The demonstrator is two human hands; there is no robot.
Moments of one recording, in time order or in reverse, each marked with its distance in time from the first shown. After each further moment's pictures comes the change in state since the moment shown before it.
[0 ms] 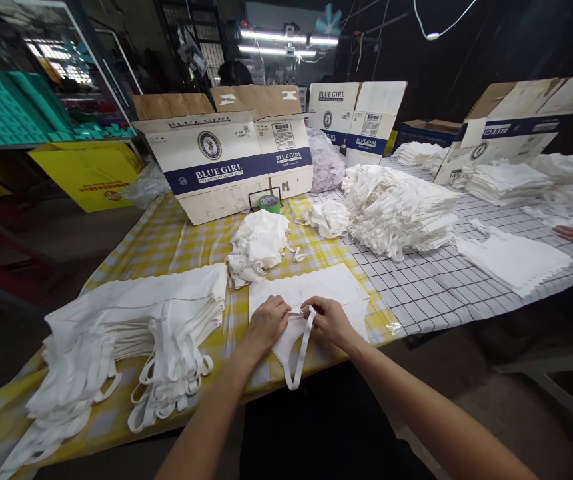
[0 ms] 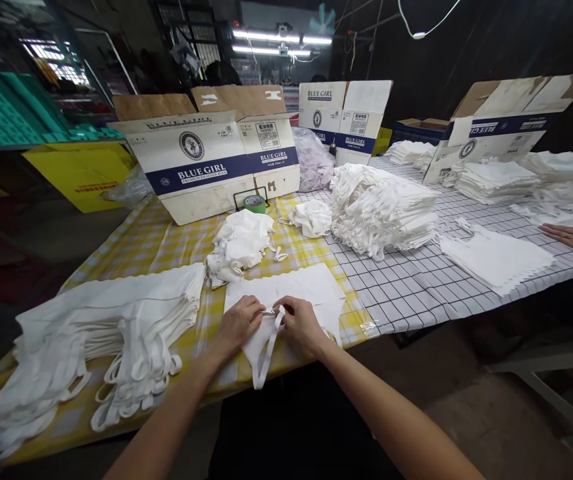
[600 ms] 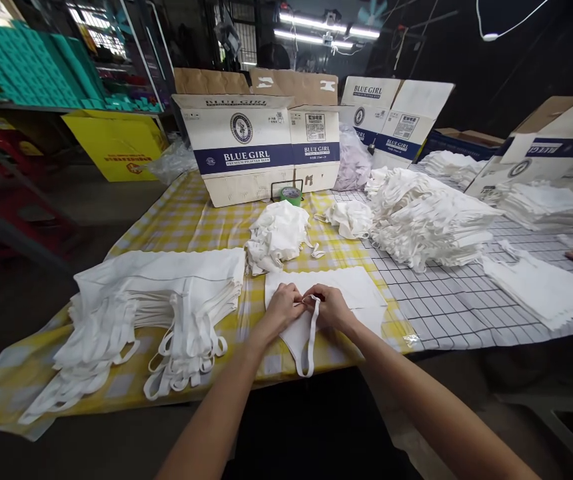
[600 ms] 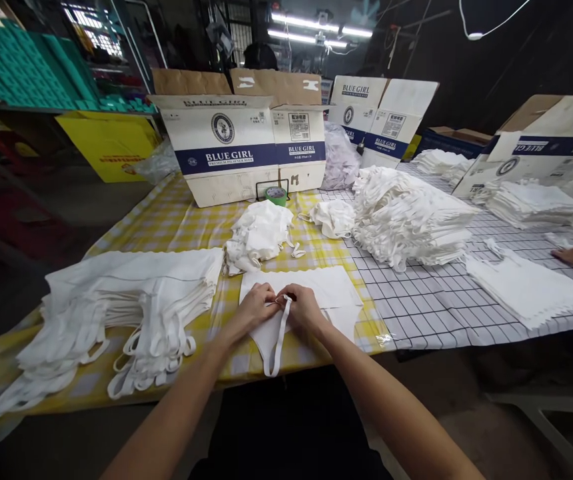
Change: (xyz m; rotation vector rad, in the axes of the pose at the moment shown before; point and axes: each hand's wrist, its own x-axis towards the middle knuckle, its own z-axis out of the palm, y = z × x) left_hand 0.009 -0.011 -0.001 -0.232 0.028 -0.130; right_hand 0.041 0.005 0.021 -0.233 -0.045 -0.098
